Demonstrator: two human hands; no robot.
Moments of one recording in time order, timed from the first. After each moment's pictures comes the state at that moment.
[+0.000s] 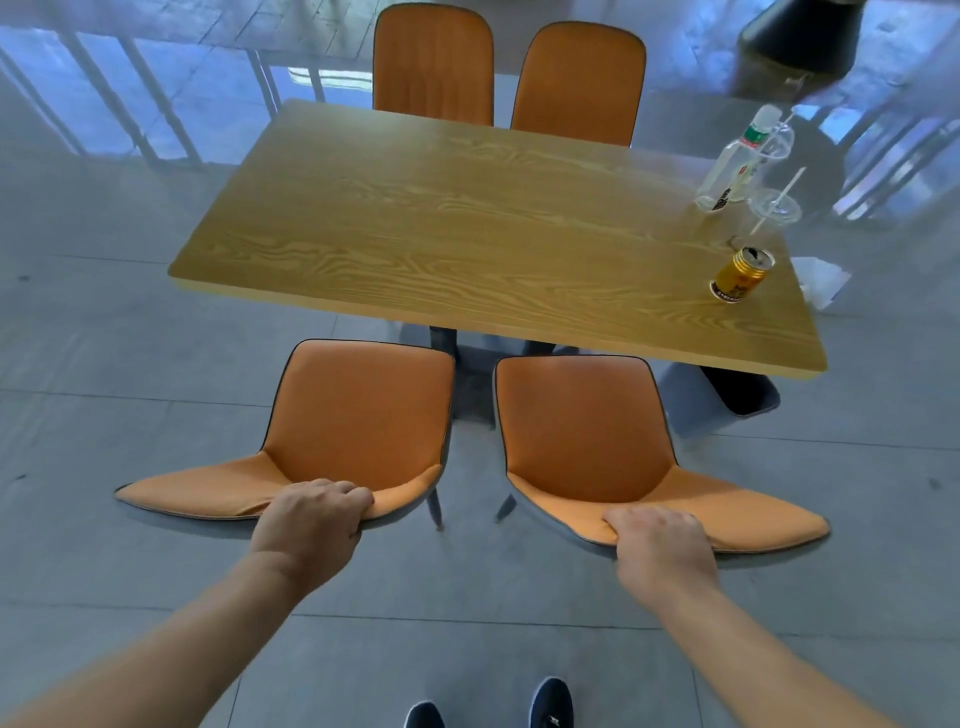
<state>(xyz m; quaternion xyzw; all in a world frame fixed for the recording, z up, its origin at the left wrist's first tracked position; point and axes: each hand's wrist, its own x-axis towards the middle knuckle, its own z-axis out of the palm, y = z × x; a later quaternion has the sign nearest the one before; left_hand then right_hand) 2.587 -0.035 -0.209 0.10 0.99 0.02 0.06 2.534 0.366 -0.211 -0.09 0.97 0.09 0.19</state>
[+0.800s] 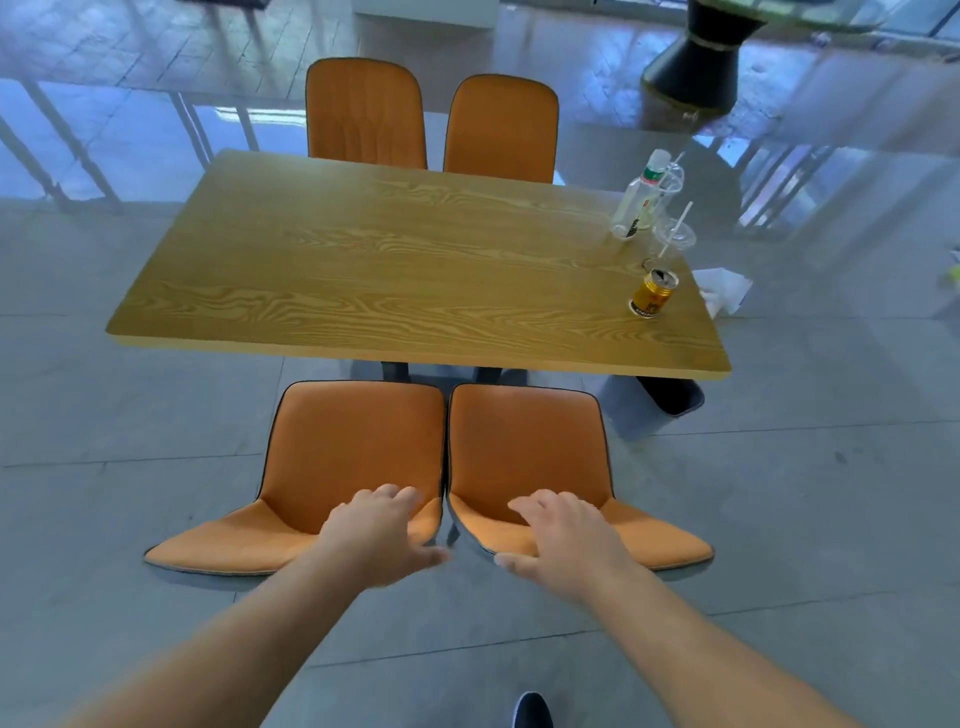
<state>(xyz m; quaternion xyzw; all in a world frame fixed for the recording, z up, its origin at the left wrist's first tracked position) 2.535 0.055 -0.163 0.04 0.95 0.10 0.29 2.539 0.312 -0.146 -0.15 0.96 -0.02 0.24</state>
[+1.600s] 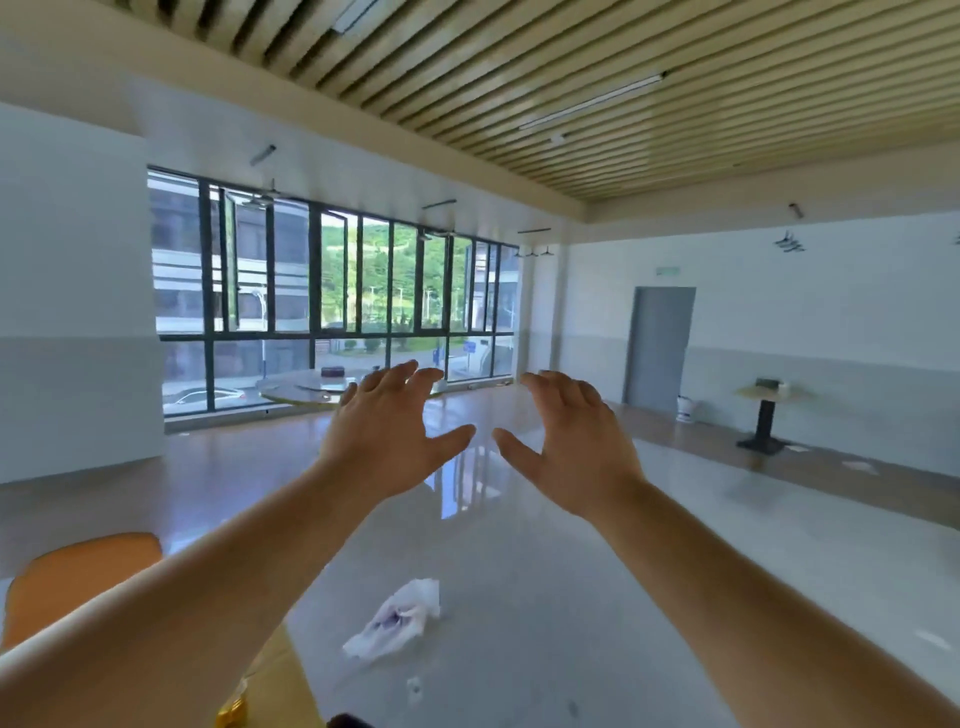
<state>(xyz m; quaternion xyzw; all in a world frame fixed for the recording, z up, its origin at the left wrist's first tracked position) 2.510 0.635 0.412 0.37 0.85 0.22 -0.31 2.643 0.833 0.401 0.08 0.90 0.02 -0.43</state>
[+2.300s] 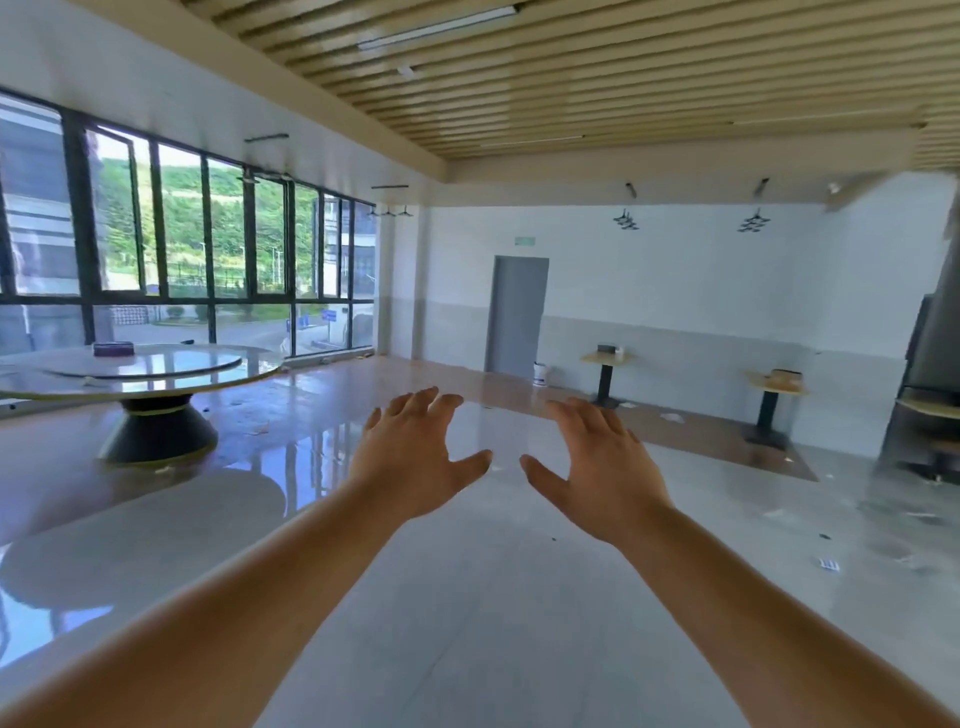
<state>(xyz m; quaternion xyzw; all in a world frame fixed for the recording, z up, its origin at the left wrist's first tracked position) 2.400 1.090 0.348 0.51 0.80 0.24 -0.20 2.602 1.223 0.348 0.28 0.90 0.10 -0.33</state>
